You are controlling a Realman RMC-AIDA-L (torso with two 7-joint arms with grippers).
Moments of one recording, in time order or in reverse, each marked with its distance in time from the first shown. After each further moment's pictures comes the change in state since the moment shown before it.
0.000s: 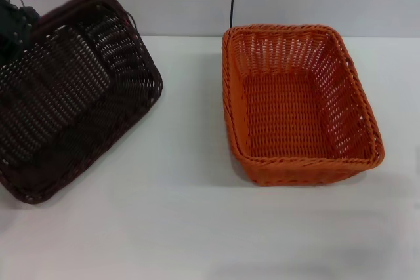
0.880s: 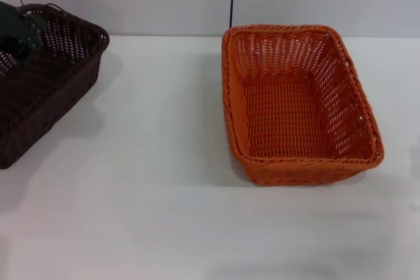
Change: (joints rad) left arm -0.078 -0.004 0.017 0.278 0.053 0.212 0.085; right arm 0.000 0.000 -0.025 -0.005 0.001 0.004 -0.001
